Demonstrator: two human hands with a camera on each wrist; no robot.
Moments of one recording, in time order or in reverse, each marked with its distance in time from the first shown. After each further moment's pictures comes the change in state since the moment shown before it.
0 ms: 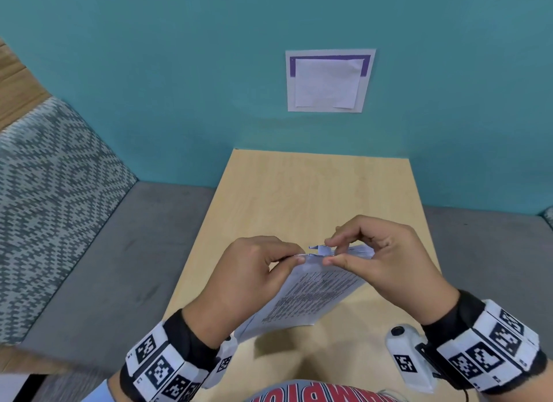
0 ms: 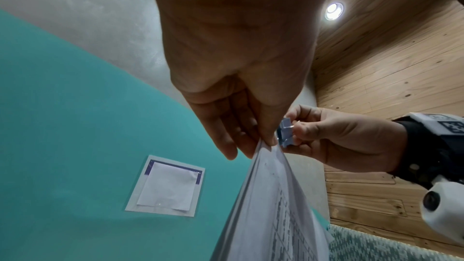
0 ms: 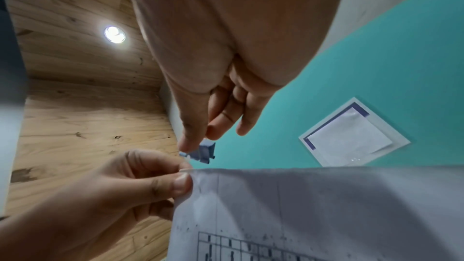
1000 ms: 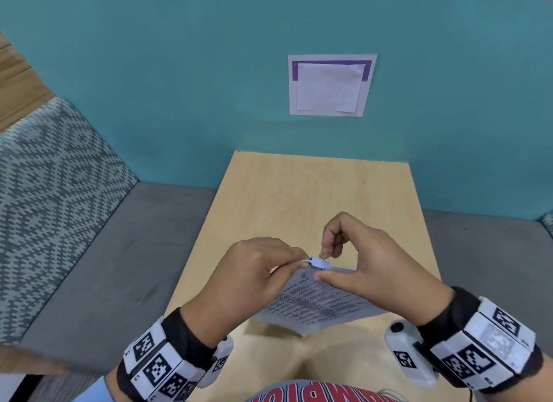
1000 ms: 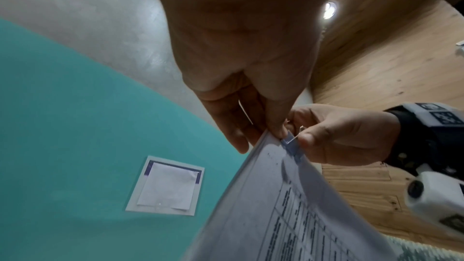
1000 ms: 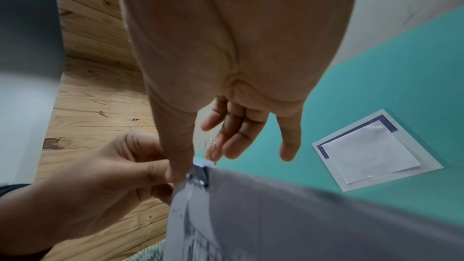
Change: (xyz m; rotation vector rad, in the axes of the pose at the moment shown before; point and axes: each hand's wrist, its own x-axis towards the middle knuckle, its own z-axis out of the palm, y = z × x) left_hand -0.003 0.003 -0.007 0.027 0.013 0.162; right_hand 0.005 -0.009 0.007 -0.305 -0.209 -0.066
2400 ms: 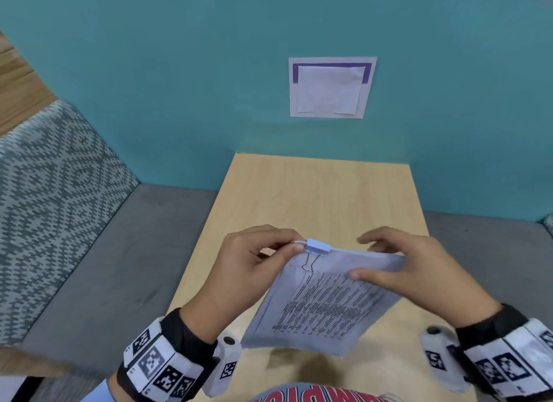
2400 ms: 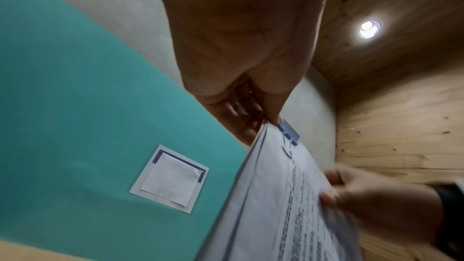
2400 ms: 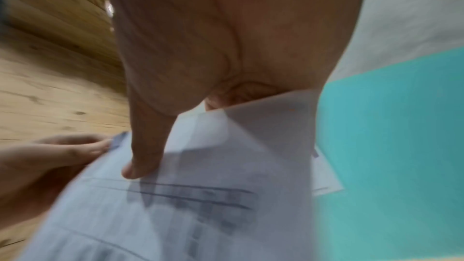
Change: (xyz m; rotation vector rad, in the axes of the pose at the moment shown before) left_hand 0.004 -0.002 0.000 -0.388 0.170 -0.248; right_hand -0.028 0.042 -0.027 -0.087 0.090 0.222
